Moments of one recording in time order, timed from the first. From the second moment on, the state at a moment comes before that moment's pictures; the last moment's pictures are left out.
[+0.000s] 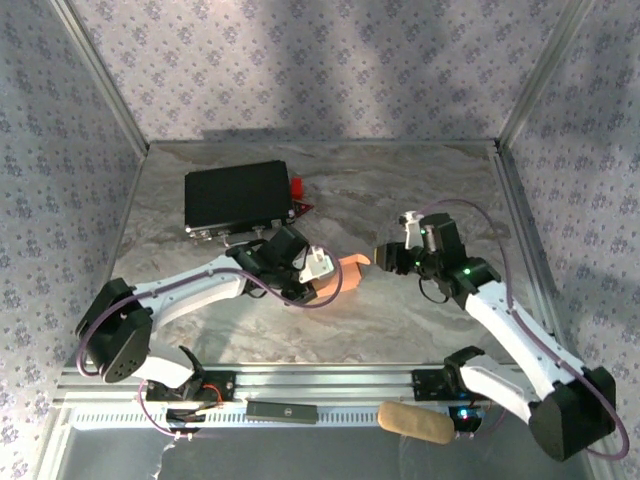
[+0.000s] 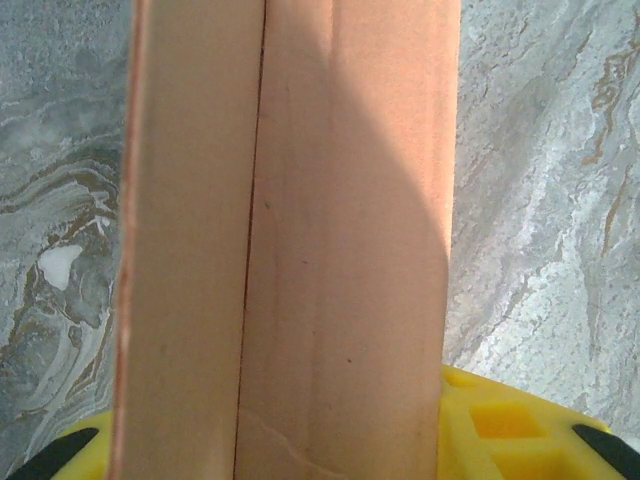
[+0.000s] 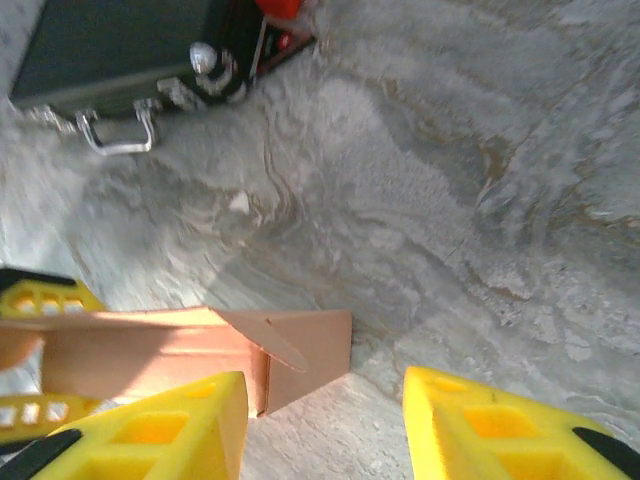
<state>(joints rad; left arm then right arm) -0.85 1.43 0.94 -0.55 0.16 0.32 0.44 0.99 0.75 -0.48 -0.24 0.32</state>
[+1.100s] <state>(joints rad) -0.80 1.48 0.98 -0.59 0.21 0.40 0.57 1.27 0.91 -0.54 -0.16 0.16</state>
